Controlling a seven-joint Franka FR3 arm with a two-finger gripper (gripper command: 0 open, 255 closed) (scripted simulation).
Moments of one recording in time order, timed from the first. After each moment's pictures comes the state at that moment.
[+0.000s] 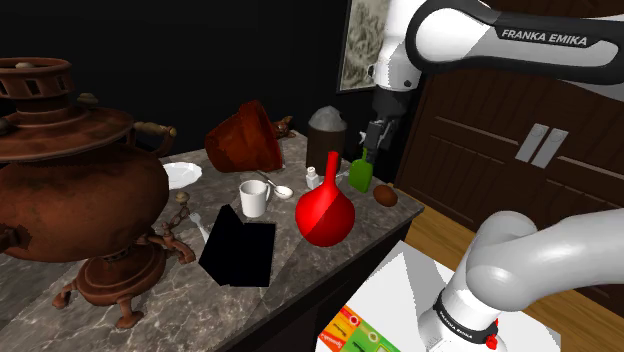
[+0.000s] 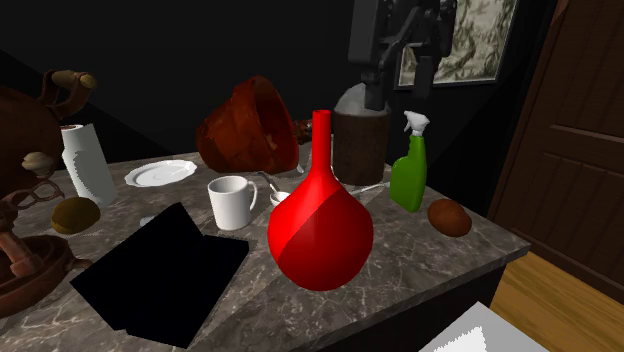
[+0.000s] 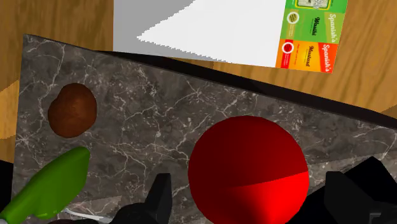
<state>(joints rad) 0.02 -0.77 0.05 -2.32 0.00 1.56 -0.08</state>
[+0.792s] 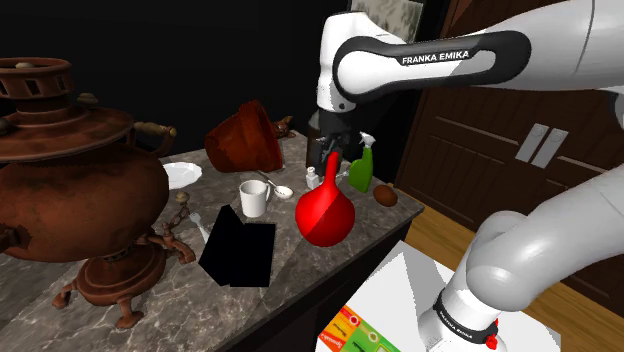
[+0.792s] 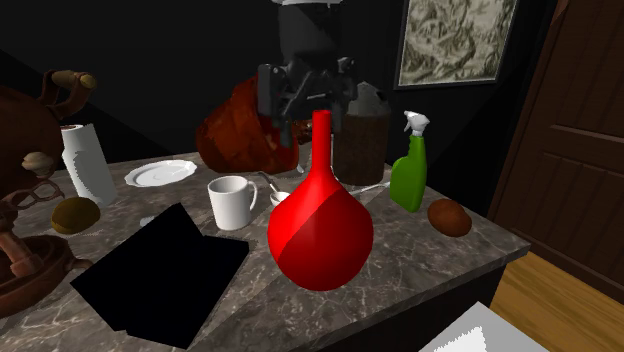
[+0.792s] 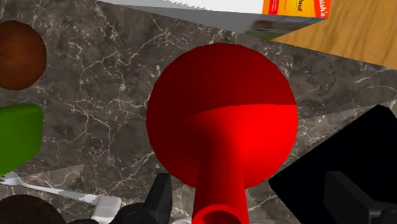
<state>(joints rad) 0.03 -0.45 0.15 -2.24 0.02 1.79 0.04</state>
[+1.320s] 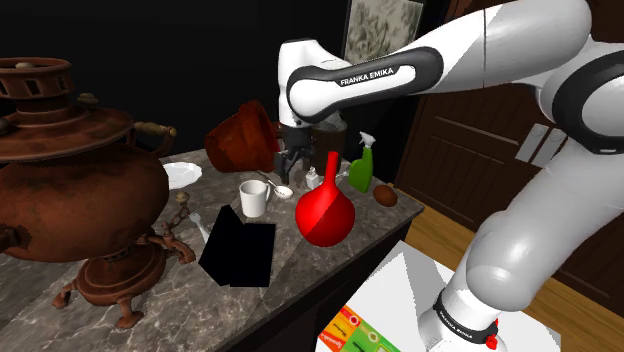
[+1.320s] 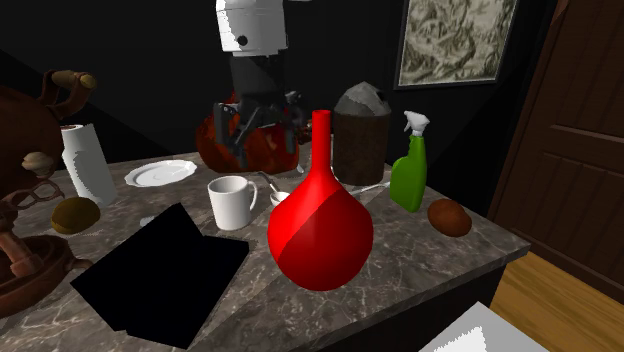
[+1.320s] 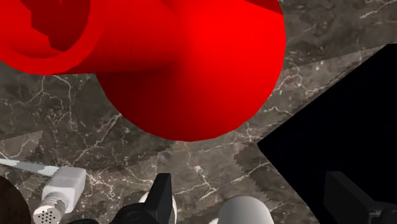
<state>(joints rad) 0.03 -0.15 0.21 -2.09 -0.01 1.93 0.14</state>
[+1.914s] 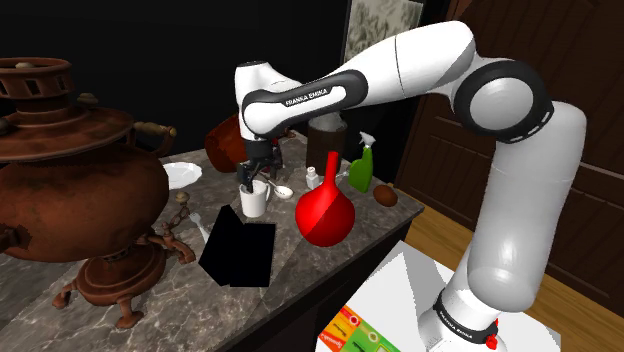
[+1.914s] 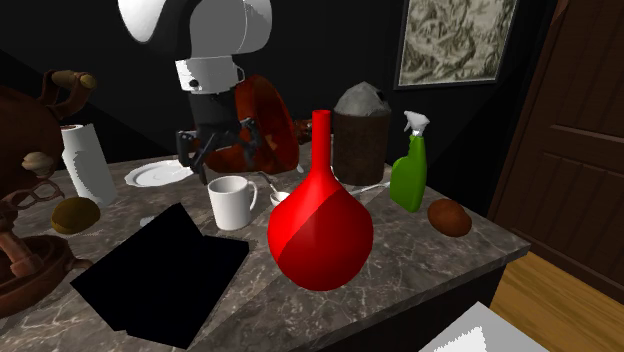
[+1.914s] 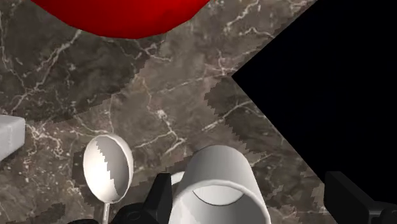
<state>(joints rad) 0.06 0.21 0.24 -1.79 -0.10 1.98 0.26</state>
